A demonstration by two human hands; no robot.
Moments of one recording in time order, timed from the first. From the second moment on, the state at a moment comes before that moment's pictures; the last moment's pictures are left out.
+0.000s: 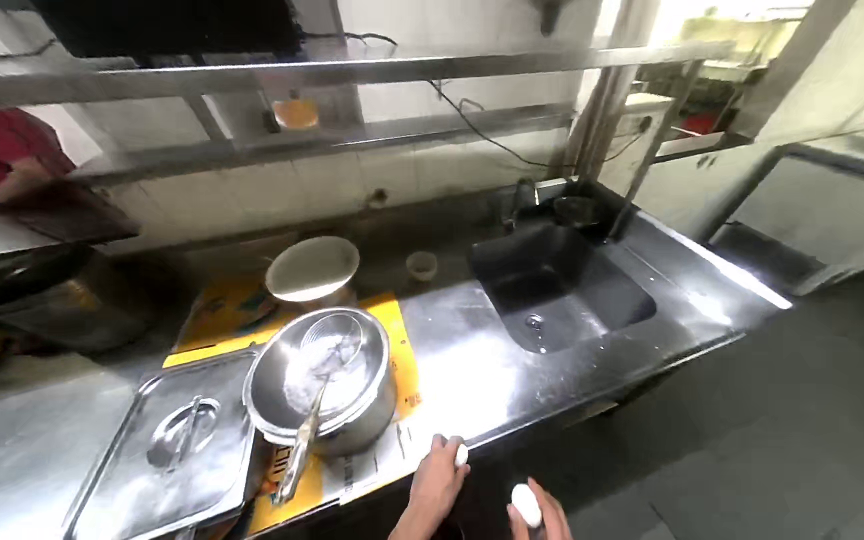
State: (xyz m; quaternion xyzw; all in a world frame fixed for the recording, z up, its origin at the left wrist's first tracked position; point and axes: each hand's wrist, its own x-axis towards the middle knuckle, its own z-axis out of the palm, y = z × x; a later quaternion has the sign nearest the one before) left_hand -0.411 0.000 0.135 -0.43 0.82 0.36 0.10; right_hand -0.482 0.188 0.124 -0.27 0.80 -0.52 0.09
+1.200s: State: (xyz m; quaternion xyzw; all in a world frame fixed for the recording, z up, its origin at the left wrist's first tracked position) left_hand -0.508 -0.019 0.096 -0.71 0.66 0.26 -0.01; right_hand -0.739 -0.062 0.043 -0.69 0.65 -0.26 0.16
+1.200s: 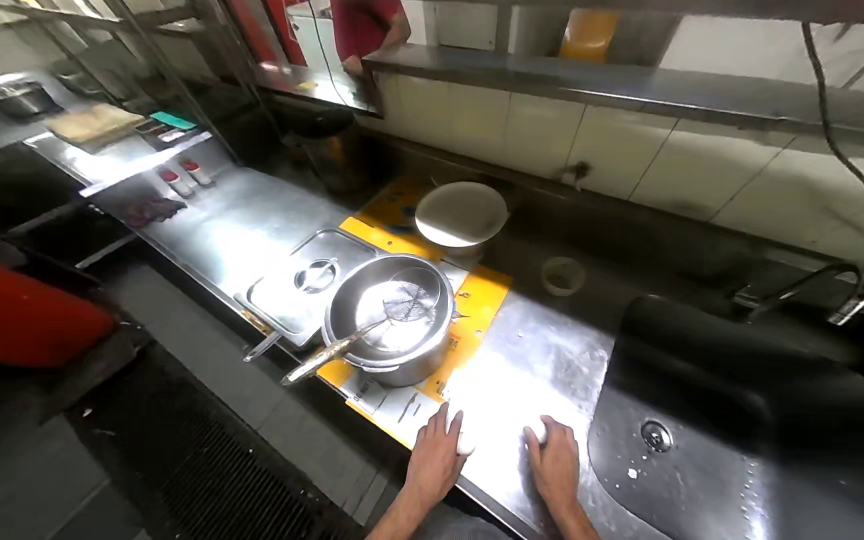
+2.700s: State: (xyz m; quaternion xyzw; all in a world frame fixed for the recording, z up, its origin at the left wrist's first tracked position) left_hand -0.455 -0.037 0.075 -0.43 0.81 0.39 0.01; right_hand -0.704 -0.094 0.082 -0.68 0.69 0.01 0.27
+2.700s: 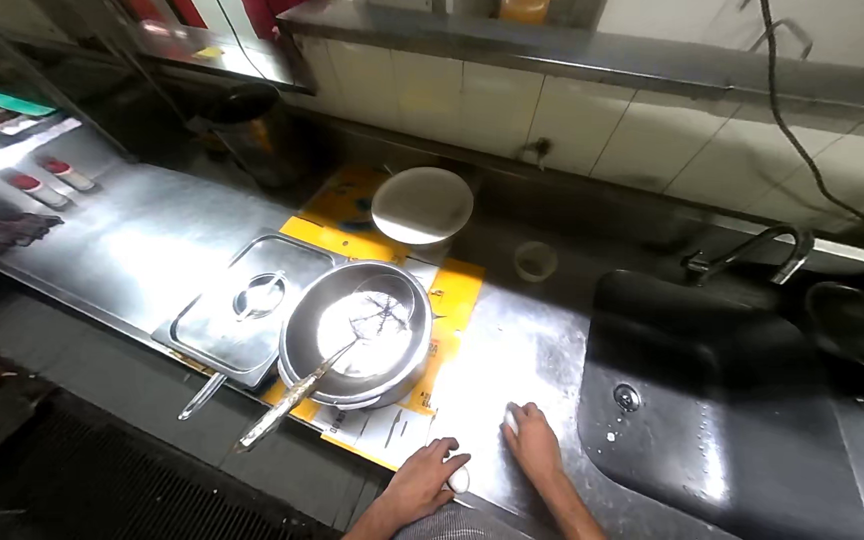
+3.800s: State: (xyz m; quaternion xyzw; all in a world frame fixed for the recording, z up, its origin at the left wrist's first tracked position) left_hand -0.436 -0.042 0.092 -0.53 0.75 0.39 -0.09; right_hand -0.724 -0.041 0.040 -0.70 0.66 -0.25 0.10
